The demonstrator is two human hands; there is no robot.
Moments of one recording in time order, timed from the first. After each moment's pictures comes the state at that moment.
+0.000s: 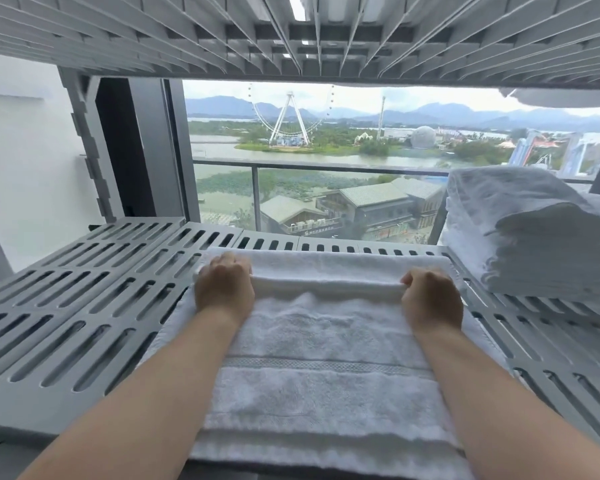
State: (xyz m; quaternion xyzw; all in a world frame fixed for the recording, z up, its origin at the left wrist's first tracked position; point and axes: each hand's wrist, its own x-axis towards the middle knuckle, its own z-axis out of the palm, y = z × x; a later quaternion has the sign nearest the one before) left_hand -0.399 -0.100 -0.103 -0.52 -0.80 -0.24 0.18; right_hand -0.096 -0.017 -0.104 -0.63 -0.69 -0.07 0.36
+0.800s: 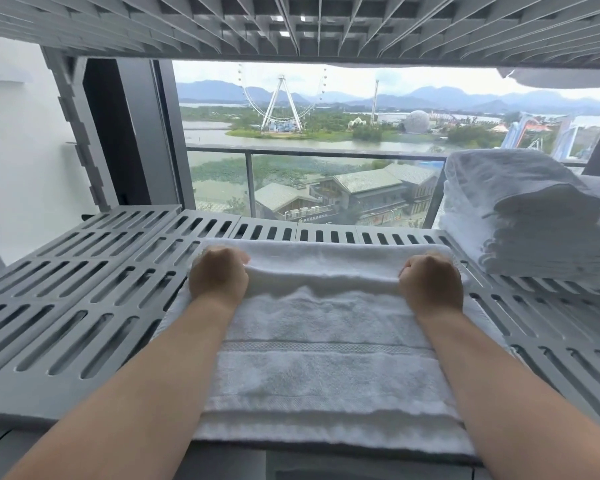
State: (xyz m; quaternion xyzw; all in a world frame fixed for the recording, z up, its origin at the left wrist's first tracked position) left_hand -0.408 -0.105 -0.100 -0.51 -0.79 -0.32 0.14; right_hand -0.098 -0.028 -0.100 -0.65 -0.69 -0.09 0.32
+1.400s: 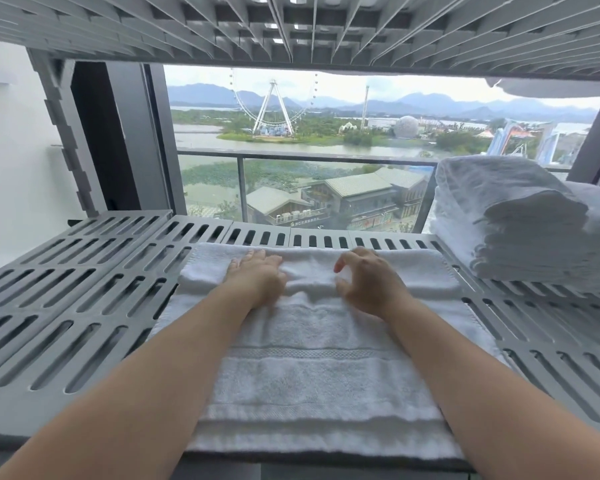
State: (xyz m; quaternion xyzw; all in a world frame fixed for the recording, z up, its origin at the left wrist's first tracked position) left_hand -0.371 -0.069 -0.090 -0.64 -0.76 -0.09 -0.09; right_hand -0.152 -0.031 -0.087 -0.47 -0.85 0.04 0.23
